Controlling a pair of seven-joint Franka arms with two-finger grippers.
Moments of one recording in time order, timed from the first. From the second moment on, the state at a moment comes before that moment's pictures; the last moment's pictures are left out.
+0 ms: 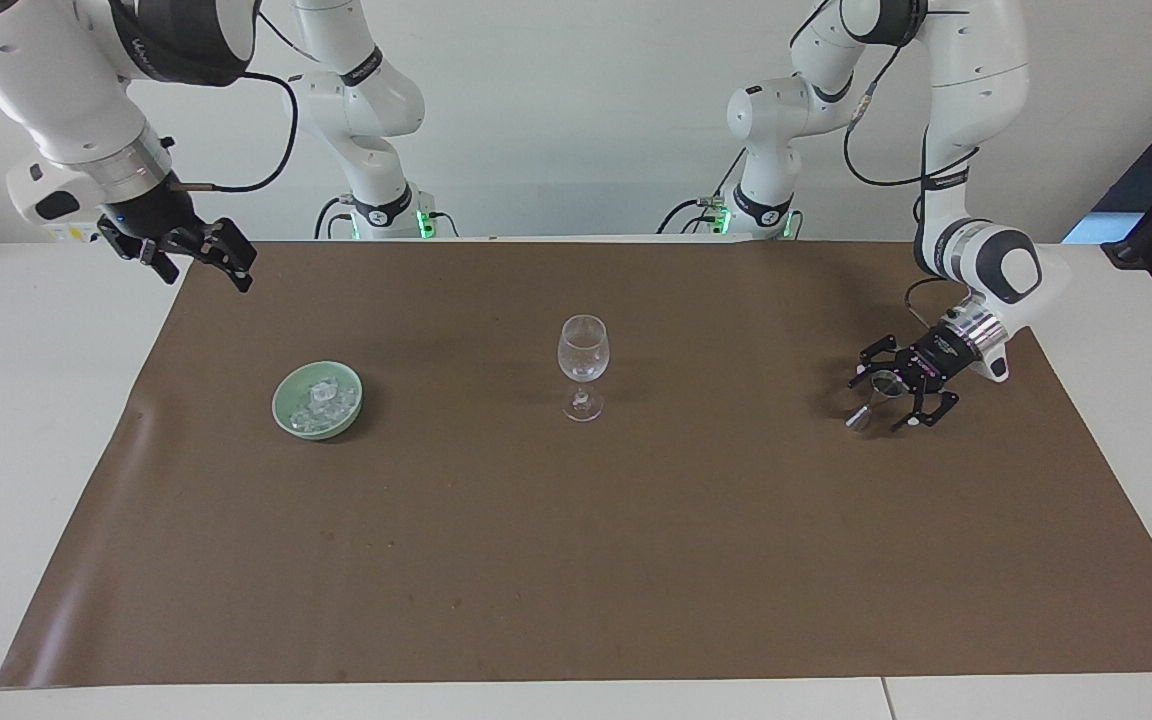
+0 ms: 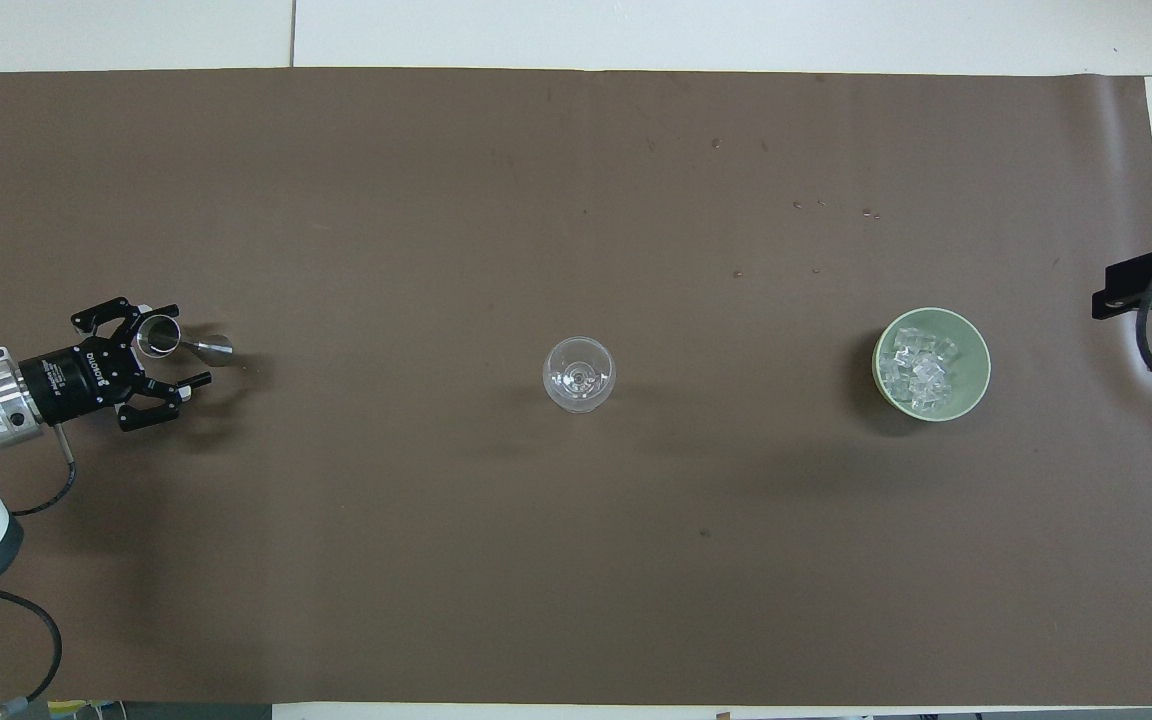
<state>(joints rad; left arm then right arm) 0.13 0.26 0.22 -2.24 -1.34 1.98 -0.72 -0.07 -0.03 -0.04 -1.65 0.01 1.57 0.07</state>
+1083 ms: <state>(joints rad) 0.15 0.19 0.23 -2.25 -1.38 1.94 -0.73 -0.07 -0.03 -0.04 -1.65 0.01 1.57 0.07</state>
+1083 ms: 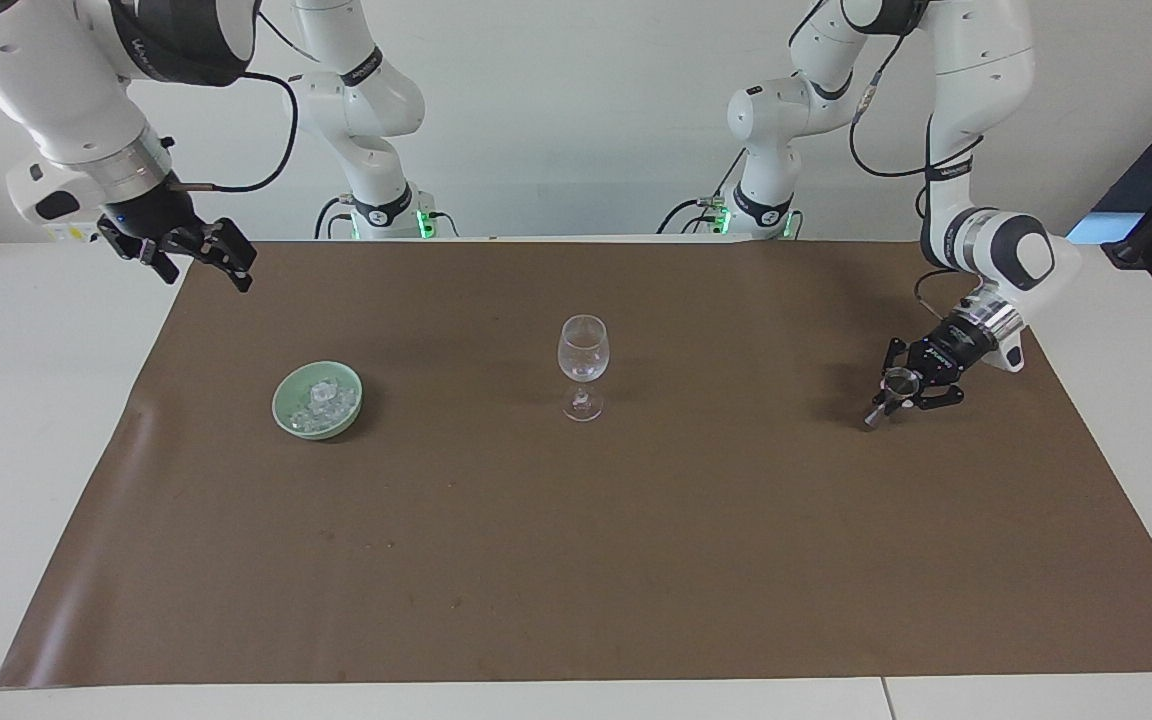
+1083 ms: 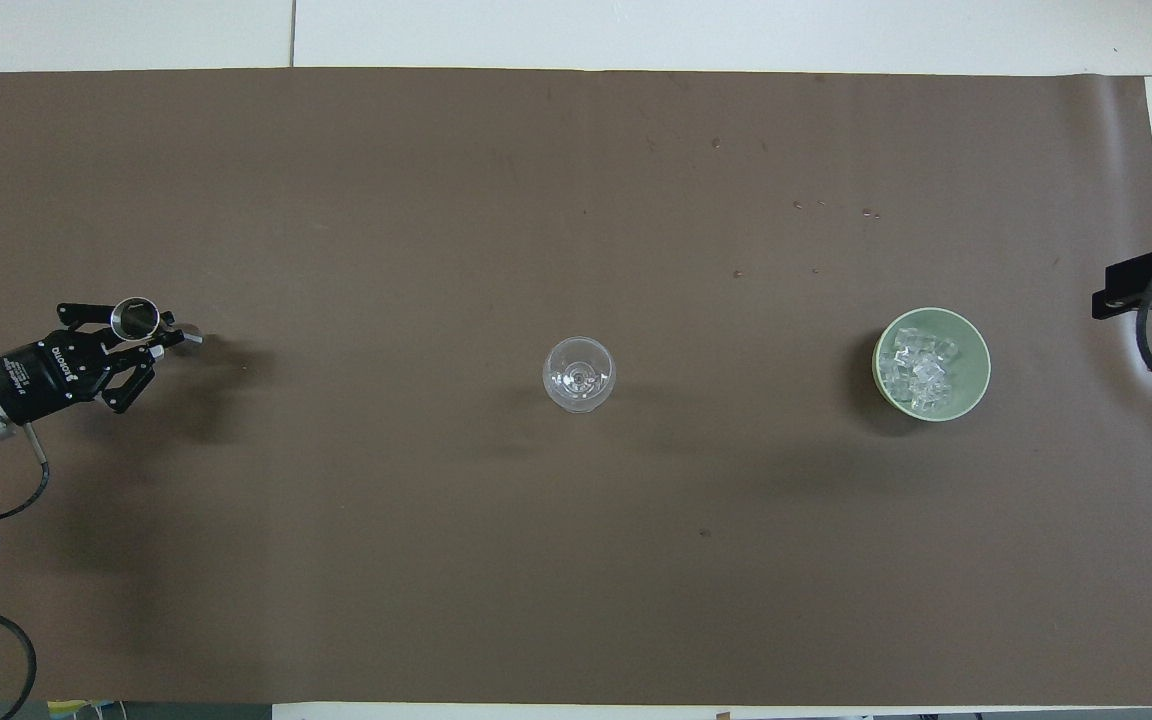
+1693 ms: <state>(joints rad) -0.08 -0.06 0.22 -2.29 -1.38 2.01 -0.97 -0.07 -0.03 -0.04 -1.65 0.01 1.57 0.07</state>
